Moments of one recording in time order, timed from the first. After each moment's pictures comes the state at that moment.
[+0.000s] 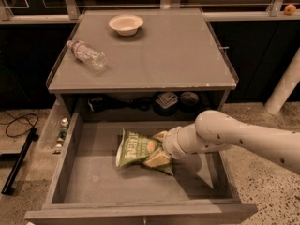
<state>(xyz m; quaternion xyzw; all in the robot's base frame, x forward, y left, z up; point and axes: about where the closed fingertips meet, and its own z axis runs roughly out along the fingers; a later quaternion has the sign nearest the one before) 0.519 -0.029 0.609 -0.55 0.75 0.22 0.31</state>
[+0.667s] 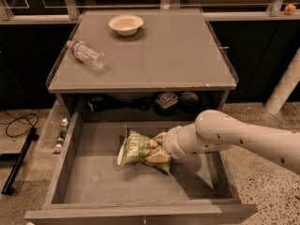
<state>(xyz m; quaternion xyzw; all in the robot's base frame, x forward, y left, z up) 0.519 -0.029 0.609 -0.55 0.75 0.22 0.31</state>
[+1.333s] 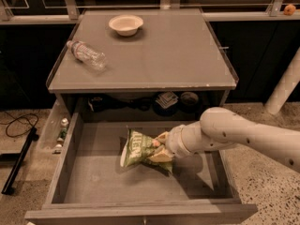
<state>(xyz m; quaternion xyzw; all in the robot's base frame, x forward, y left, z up) 0.512 -0.034 0.628 -0.55 0.74 0.22 0.32</state>
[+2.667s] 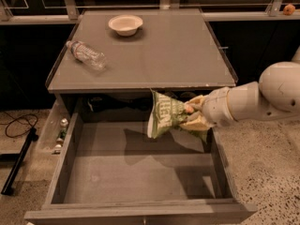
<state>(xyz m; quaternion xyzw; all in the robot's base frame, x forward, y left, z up) 0.515 -0.119 0.791 -0.58 0.70 0.15 0.39</state>
